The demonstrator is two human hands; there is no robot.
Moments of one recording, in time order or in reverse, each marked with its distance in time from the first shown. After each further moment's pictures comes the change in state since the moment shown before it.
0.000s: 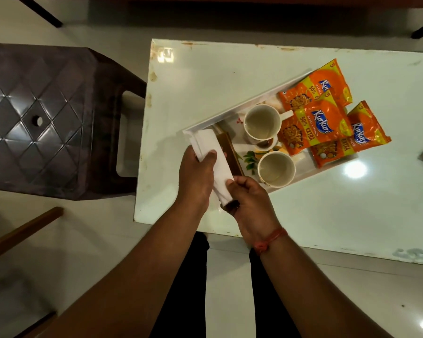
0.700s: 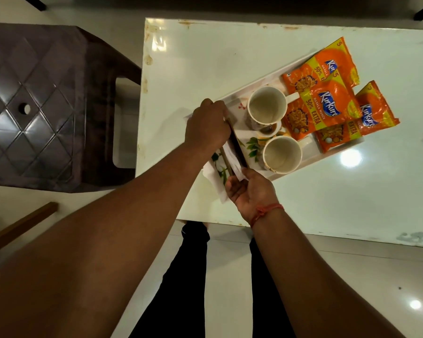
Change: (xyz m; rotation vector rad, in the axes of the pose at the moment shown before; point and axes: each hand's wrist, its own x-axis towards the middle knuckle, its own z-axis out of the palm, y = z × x) left_hand 0.079 0.017 0.019 1.040 -0.169 0.488; right_hand 0.031 0.010 0.004 0.436 0.290 0.279
